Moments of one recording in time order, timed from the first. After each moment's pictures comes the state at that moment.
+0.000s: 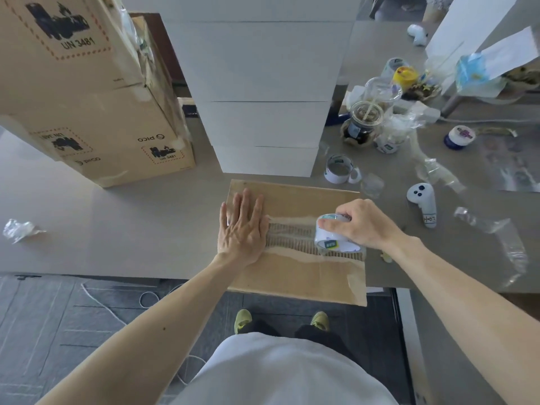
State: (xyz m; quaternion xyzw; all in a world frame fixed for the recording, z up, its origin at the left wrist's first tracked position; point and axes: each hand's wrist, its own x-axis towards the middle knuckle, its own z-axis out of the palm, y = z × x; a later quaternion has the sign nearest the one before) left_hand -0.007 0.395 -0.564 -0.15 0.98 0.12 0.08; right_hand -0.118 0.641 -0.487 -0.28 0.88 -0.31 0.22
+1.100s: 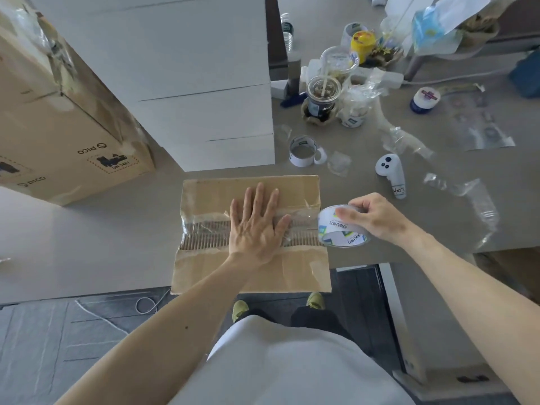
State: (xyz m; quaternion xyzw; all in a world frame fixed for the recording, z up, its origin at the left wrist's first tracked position) left_hand -0.045 0.493 -0.567 -0.07 0.99 0.12 0.10; right_hand -0.132 0.749 -0.510 -0.15 0.83 -0.44 0.30
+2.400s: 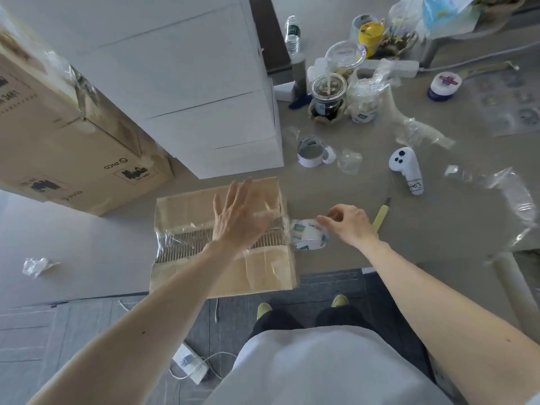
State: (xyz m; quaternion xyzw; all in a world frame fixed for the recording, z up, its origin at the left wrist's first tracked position) left_hand -0.061 0.461 -0.537 -0.09 0.98 0.13 0.08; right_hand -0.128 0.712 -0.611 -0.05 0.90 -0.36 0.24
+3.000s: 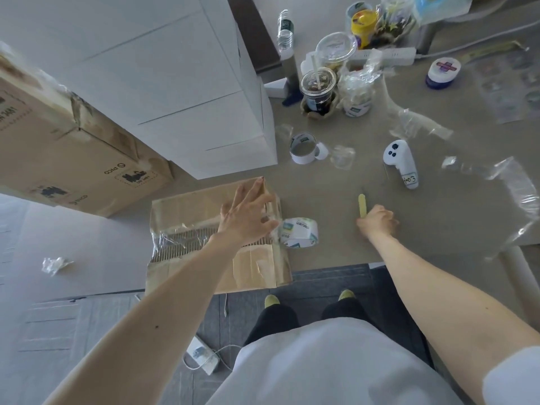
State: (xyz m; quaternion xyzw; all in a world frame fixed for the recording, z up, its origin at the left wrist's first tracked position) left_hand -0.081 0.507 -0.522 -0.08 0.96 0.10 0.23; right_hand -0.151 0.774 -0.648 0.17 0.92 -0.23 0.27
